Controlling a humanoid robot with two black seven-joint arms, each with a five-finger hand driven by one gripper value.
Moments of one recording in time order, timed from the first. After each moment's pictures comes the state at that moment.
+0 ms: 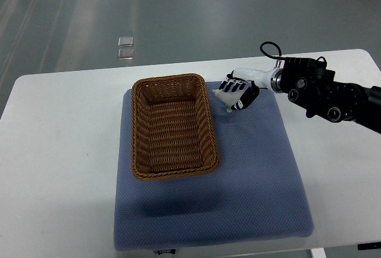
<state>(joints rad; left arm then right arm) 0.02 0.00 -0.23 -0.14 0.01 -0.02 -0.07 1.06 -0.25 0.18 0.73 -1.15 0.20 0.00</state>
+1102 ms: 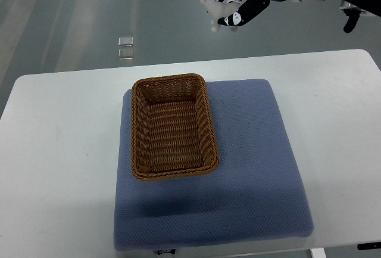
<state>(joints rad) 0.02 0.00 -0.23 -0.14 0.01 -0.02 -0.07 1.48 -0.55 0.15 1.08 -0.85 0.36 0.00</state>
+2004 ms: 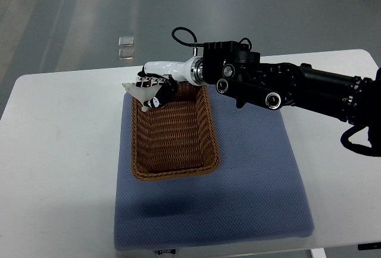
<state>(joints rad) 0.02 0.00 -0.23 -0.14 0.01 -0.02 -0.07 1.30 0.00 0.01 0.80 -0.93 0.18 0.01</state>
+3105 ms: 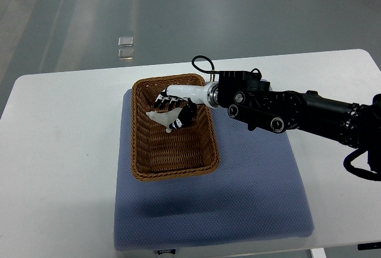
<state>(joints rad) 0.02 0.00 -0.23 -0.14 0.01 -0.02 -0.07 1.18 0.00 0.01 0.74 -0.99 0.15 0.02</state>
